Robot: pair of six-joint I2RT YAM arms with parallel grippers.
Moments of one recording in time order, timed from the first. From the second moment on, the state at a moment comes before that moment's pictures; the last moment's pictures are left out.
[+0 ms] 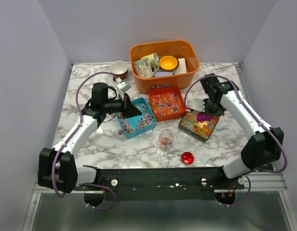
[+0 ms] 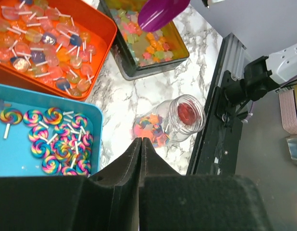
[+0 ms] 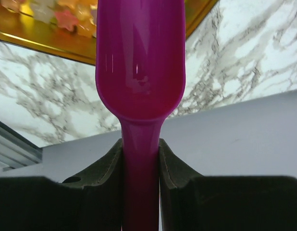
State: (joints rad) left arm -0.24 1.27 0.89 -0.09 1.02 -0.14; right arm 0.30 1.53 1.38 -1.25 0.23 -1.25
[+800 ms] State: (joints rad) left arm -0.24 1.20 0.76 0.02 0.99 -0.23; right arm 0.25 1.62 1.26 -1.06 0.52 -1.33
